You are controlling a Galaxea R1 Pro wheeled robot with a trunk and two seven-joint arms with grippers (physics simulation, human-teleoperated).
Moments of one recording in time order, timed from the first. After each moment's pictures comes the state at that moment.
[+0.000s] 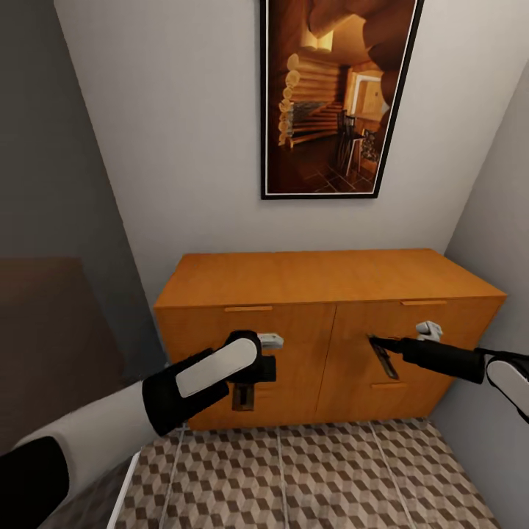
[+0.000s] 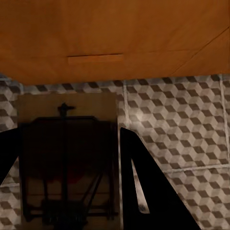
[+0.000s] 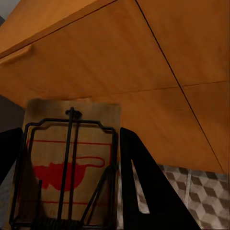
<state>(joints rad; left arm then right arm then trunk) -1.01 0.03 -1.12 -1.34 1.85 0.50 1.41 -0.55 -0.70 0.26 -1.35 -1.13 0.72 0.35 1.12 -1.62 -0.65</state>
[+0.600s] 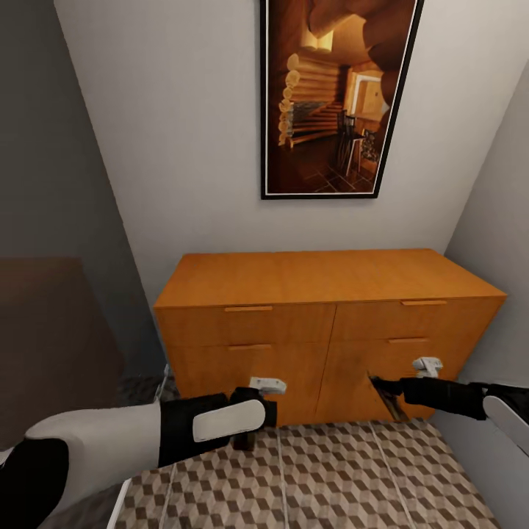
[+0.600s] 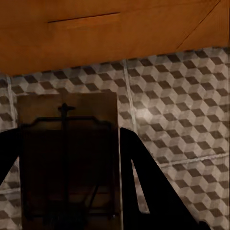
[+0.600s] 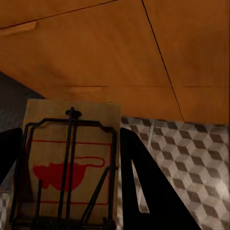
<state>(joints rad) -1.01 0.04 -1.55 -1.13 1.85 0.25 1.04 -0.42 -0.70 0.30 -1.34 -0.94 0.71 0.35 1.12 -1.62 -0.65</state>
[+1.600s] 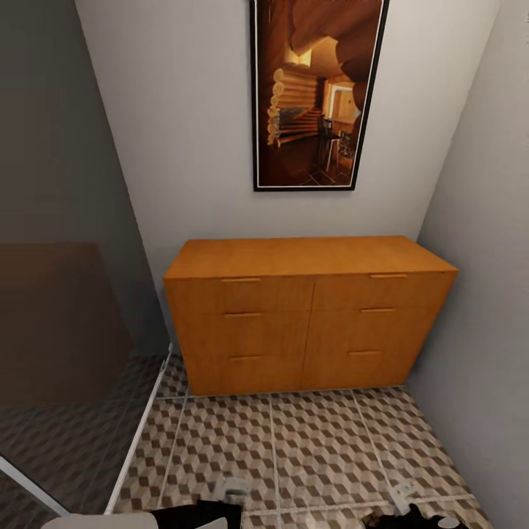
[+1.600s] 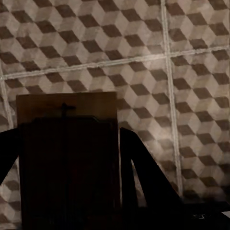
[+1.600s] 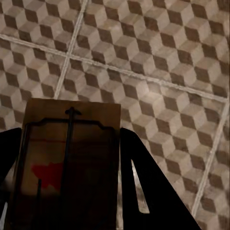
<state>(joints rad) -0.65 -0.05 -1.82 -0.46 1.82 0.08 0.47 -0.36 -0.33 0.61 -0.47 -0.40 0.10 0.31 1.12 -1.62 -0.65</state>
